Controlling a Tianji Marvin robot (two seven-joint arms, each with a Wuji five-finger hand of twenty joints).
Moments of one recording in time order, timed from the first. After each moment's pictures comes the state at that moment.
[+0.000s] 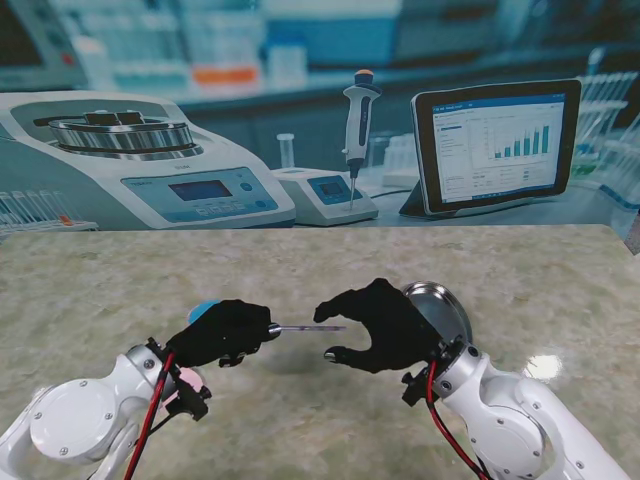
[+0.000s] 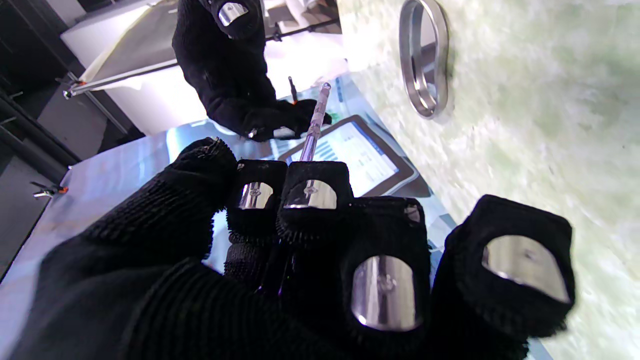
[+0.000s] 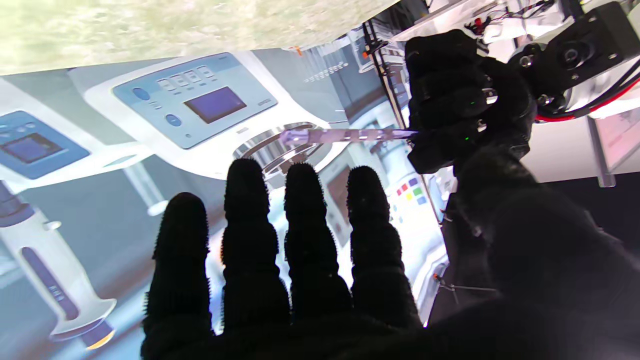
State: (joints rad) left arm 1.86 -1.07 -1.43 -2.04 -0.08 -0.01 -0.38; right arm -1.76 -1.09 1.29 -1.90 -0.73 -0.49 -0.06; left_hand 0.61 -0.37 0.64 -0.05 0.89 -0.09 1.41 1.35 1.24 -0.03 1.37 1.04 1.21 0.02 1.77 0.81 1.01 0.46 1.81 0.72; right_hand 0.38 -0.43 0.77 -0.12 0.58 -0.02 0.48 0.61 0.72 0.09 0.52 0.39 0.64 0.15 0.50 0.45 0.19 0.28 1.11 0.58
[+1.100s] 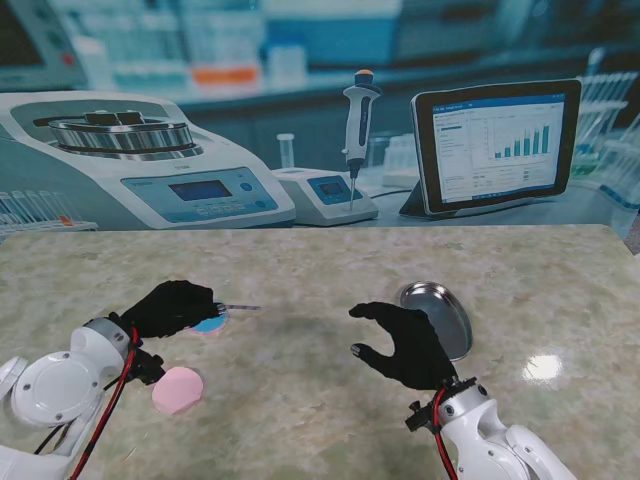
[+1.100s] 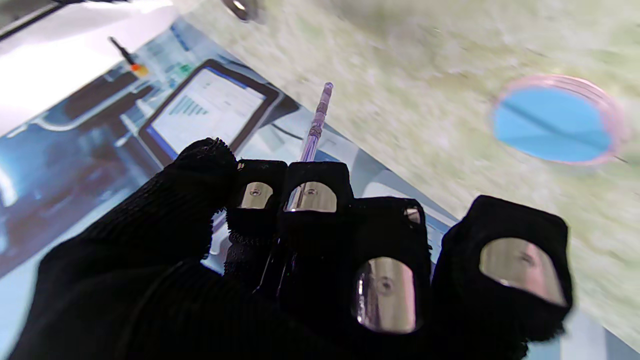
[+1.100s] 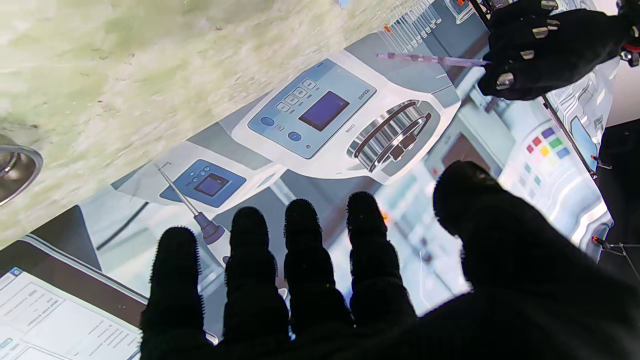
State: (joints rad) left arm 1.77 -1.06 -1.56 -1.91 0.32 0.06 -0.37; right arm -1.87 -1.13 1.27 -1.82 -0.63 -0.25 -0.22; left_hand 0.61 -0.37 0.64 -0.03 0.89 -0.09 1.41 1.35 1.25 -0.03 1.37 1.04 1.21 0.02 1.78 0.81 1.02 0.43 1.82 0.72; right_hand 0.48 -0.33 0.68 -0.05 0.43 0.01 0.39 0.52 0.49 0.11 0.40 0.28 0.37 0.14 0.29 0.31 -0.01 0.30 0.85 0.43
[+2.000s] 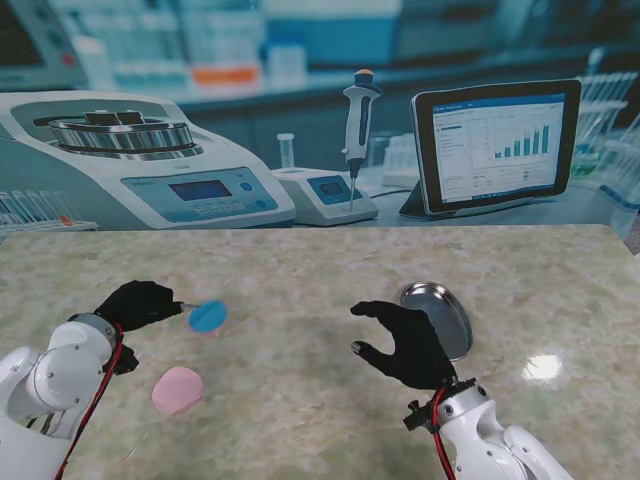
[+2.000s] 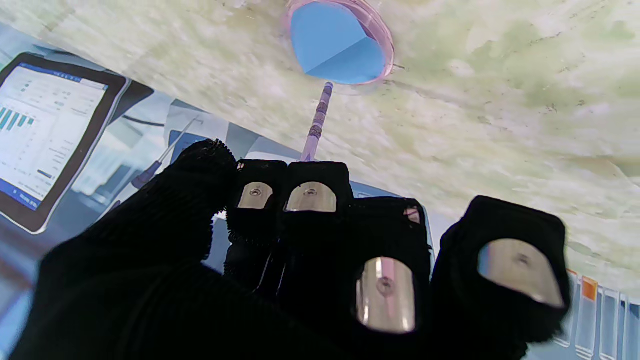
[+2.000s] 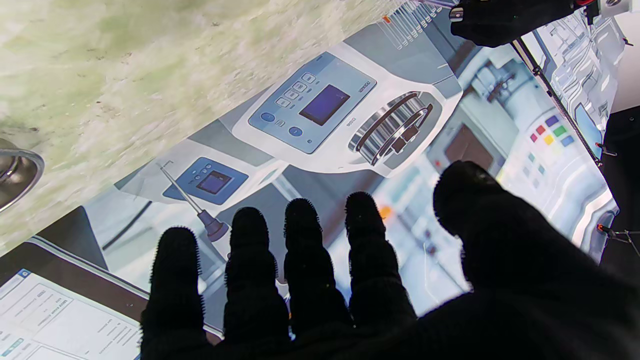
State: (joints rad) left arm 1.68 -1.06 -1.55 -1.72 0.64 0.11 -0.27; right arm -1.87 -1.13 1.26 -1.81 -0.61 -0.25 -0.24; left_hand 0.61 -0.36 0.64 -0.03 0.89 -0.09 1.41 1.35 1.25 -0.03 1.38 1.04 1.21 0.02 1.78 0.81 1.02 0.42 1.82 0.72; right_hand 0.48 -0.33 0.68 -0.05 0.43 0.02 0.39 0.51 0.49 0.11 0.40 0.28 0.38 0.14 0.30 0.30 -0.01 0.30 0.85 0.42
